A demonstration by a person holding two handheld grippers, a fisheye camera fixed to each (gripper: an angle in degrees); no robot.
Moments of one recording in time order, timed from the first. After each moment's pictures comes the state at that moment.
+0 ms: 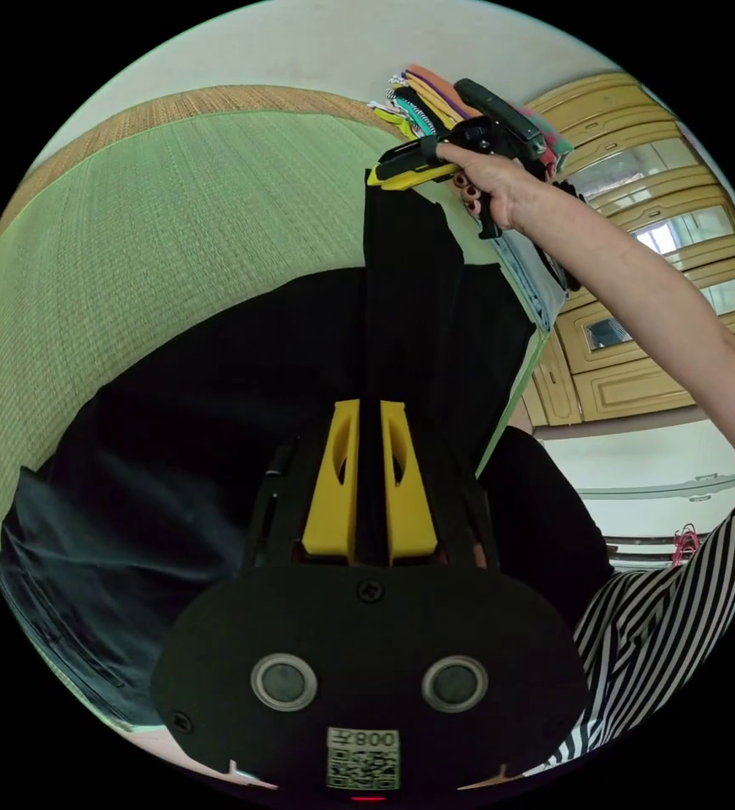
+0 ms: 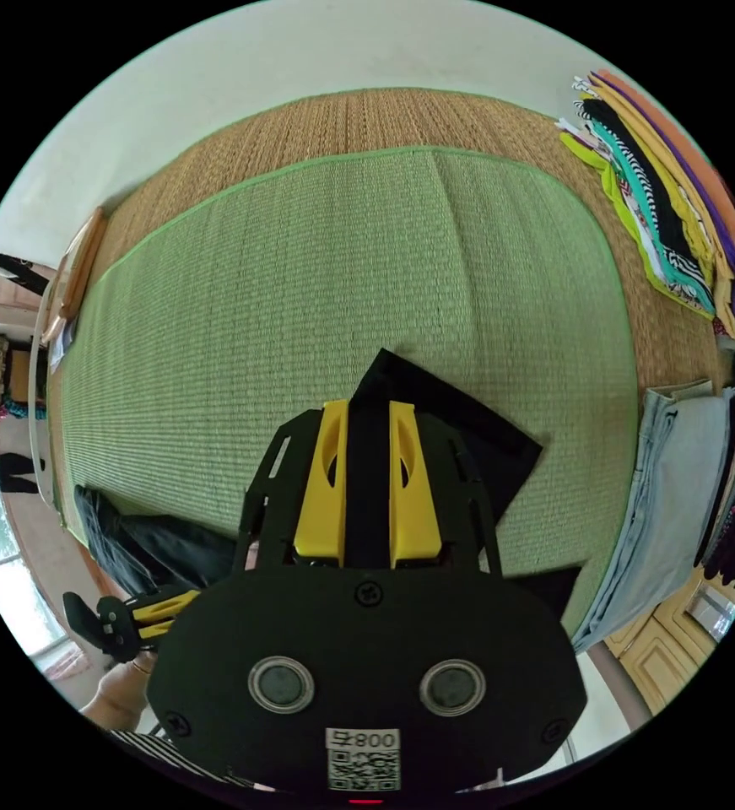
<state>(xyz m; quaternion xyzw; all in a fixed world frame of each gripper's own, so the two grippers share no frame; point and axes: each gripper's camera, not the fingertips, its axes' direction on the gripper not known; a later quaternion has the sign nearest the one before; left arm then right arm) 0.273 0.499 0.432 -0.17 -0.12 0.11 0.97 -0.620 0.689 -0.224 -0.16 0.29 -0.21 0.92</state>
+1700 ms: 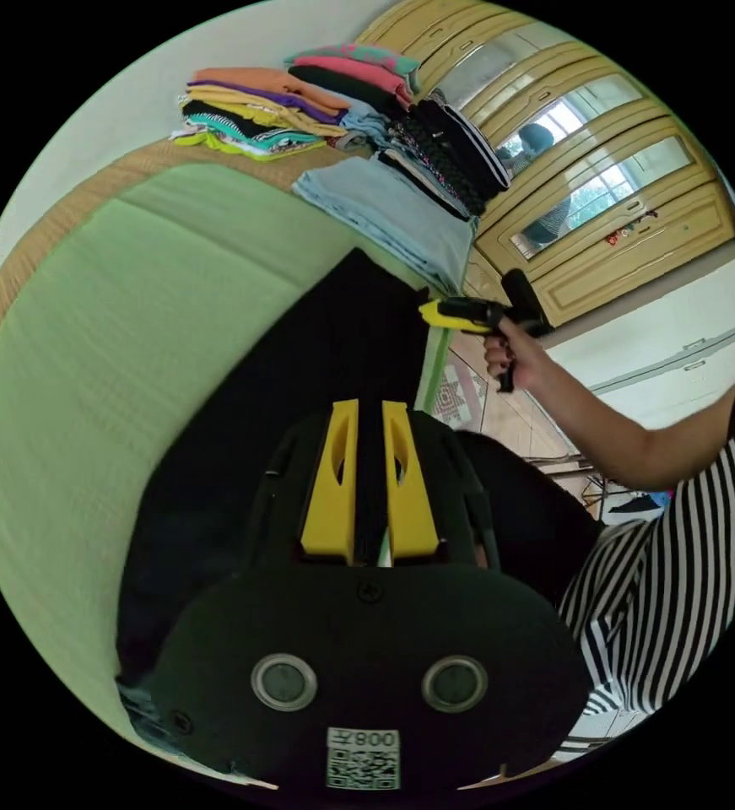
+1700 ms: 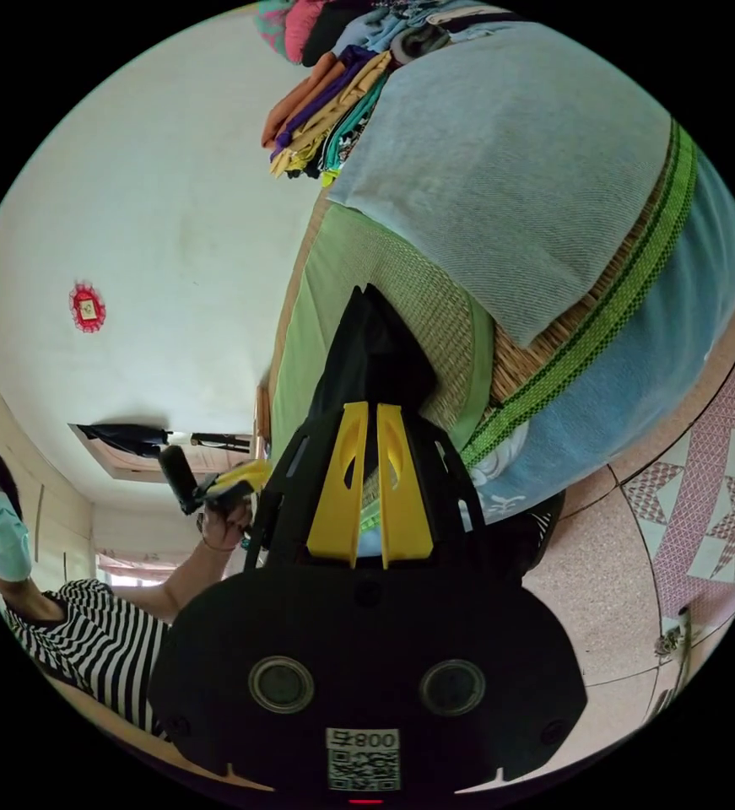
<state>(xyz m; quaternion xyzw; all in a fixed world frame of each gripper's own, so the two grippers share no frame) 0.837 0.351 0.454 -0.25 -0.06 0.30 0.92 0.023 1.178 -0.148 0.02 -0.15 0.05 0.99</state>
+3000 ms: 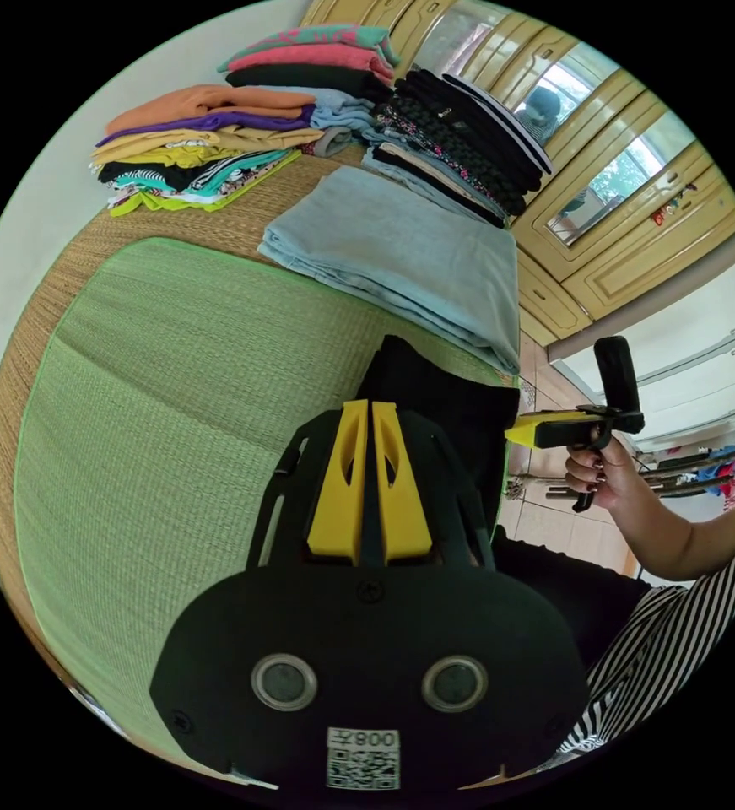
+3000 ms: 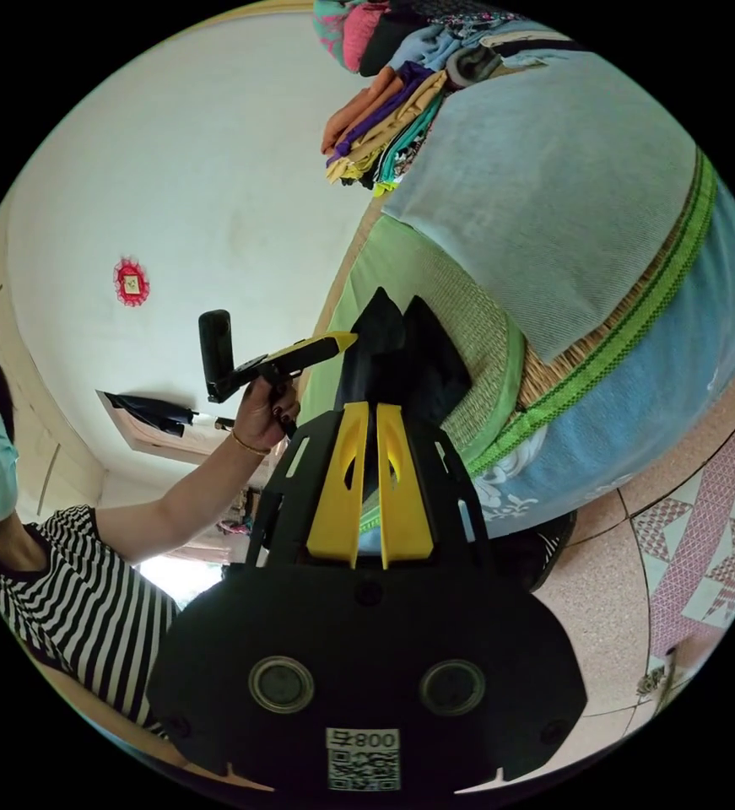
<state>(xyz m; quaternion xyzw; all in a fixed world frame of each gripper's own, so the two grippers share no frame) 1.162 0.267 0.519 -0.26 -0.13 0.37 0.88 0.100 1.338 -0.134 0.04 -0.19 -0.01 0.98</state>
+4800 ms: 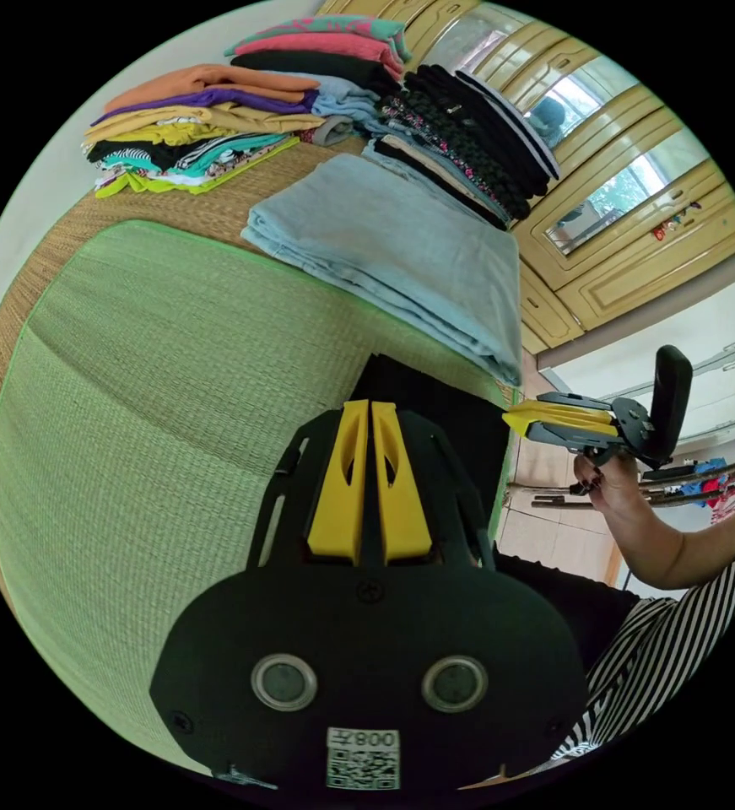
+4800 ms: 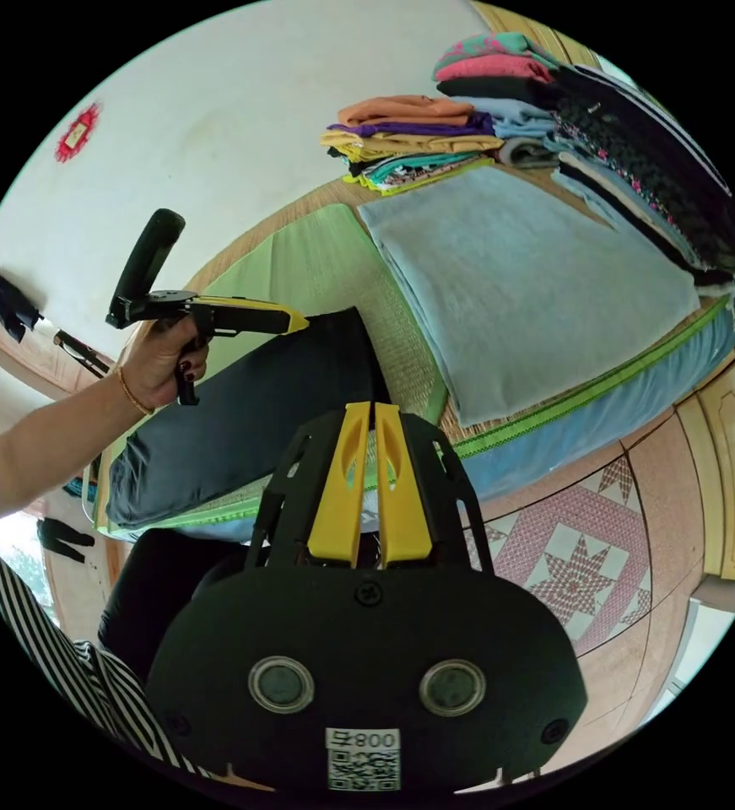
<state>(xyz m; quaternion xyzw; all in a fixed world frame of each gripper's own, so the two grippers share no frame) 1.079 0.256 0.544 -0.27 -0.11 0.35 0.89 -0.081 1.198 -0.343 0.05 0.15 -0.13 0.98</state>
